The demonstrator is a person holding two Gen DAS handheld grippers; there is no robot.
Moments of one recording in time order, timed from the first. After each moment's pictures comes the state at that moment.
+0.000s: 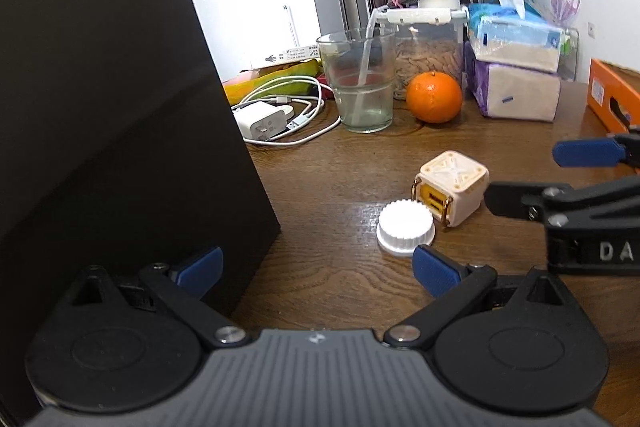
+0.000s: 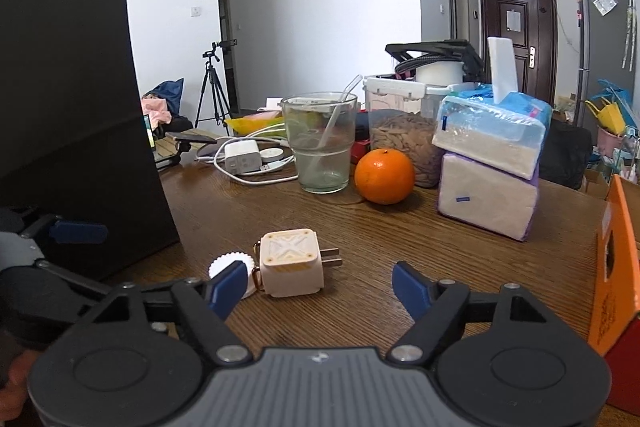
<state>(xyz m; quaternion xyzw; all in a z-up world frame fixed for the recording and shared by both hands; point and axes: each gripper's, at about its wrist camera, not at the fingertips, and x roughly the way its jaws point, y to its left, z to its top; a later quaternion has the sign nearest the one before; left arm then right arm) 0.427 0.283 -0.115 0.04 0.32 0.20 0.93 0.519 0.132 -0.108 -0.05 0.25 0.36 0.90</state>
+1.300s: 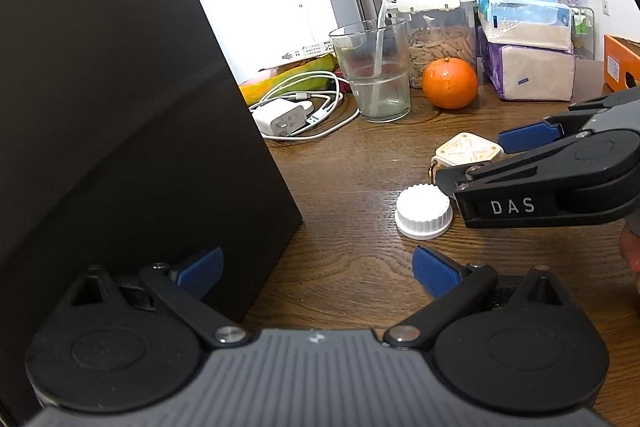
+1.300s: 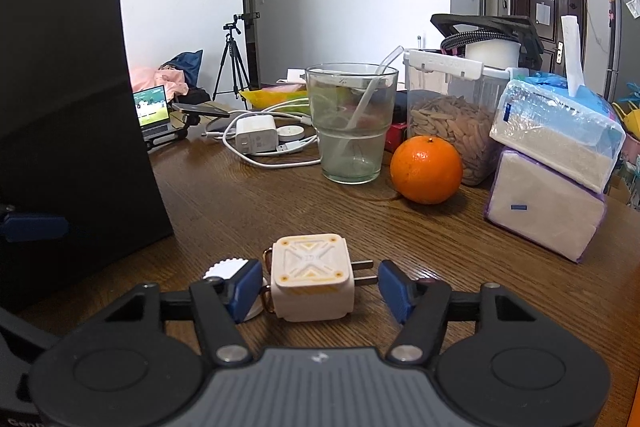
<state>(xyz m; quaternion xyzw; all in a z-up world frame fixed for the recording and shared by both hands) 0.422 0.279 -0.115 0.07 0.33 0.23 0.91 0.550 0.177 -0.124 -0.08 0.27 0.38 0.88</state>
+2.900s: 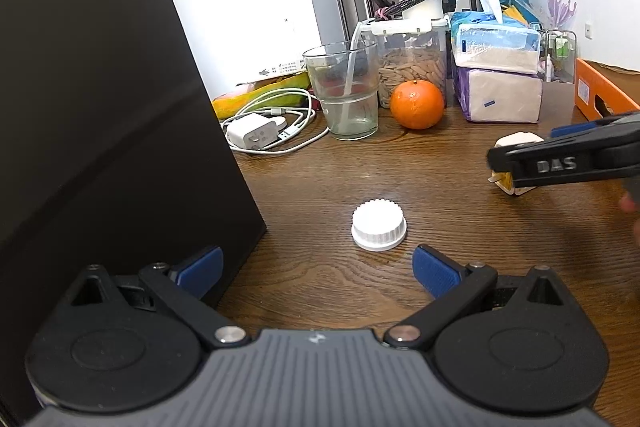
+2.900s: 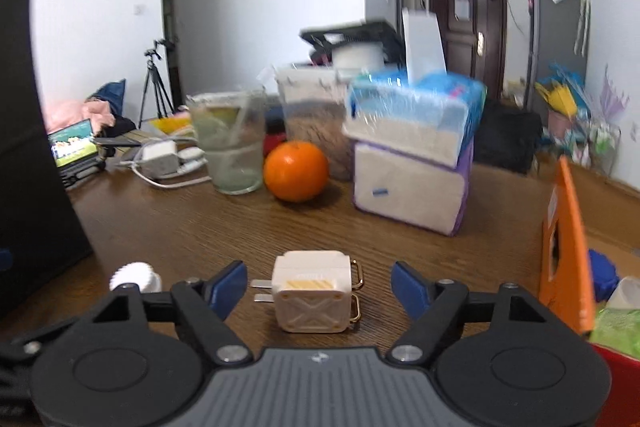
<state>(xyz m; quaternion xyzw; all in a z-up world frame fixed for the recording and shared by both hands) 0.414 0.263 -0.109 0.05 0.30 0.20 0.93 0.563 0.113 -0.117 -0.04 0.27 0.27 0.92</state>
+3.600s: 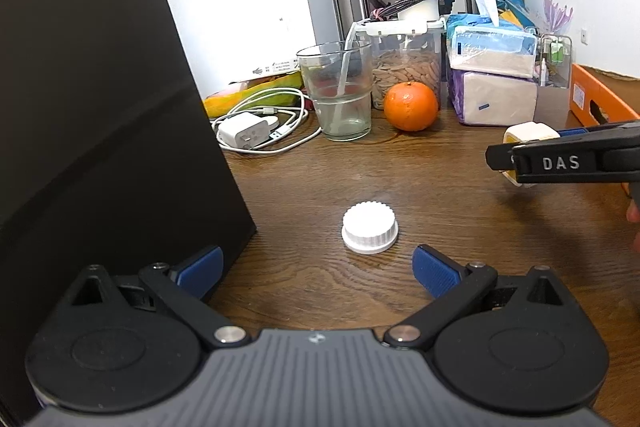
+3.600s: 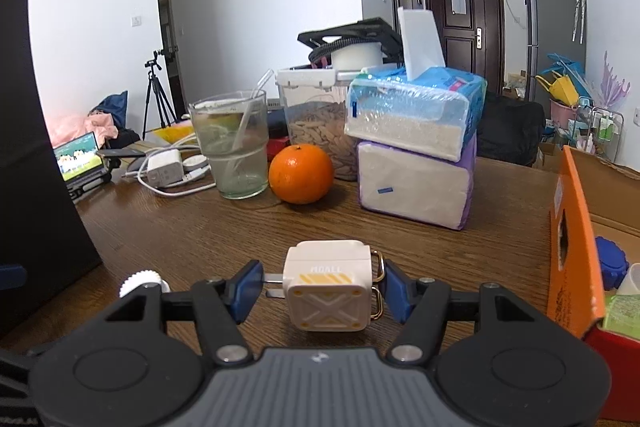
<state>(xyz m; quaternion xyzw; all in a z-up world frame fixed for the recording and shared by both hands) 0.418 0.262 -0.109 0.04 0.30 0.19 0.93 0.555 0.106 -0.114 -0.02 0.26 0.28 0.92</state>
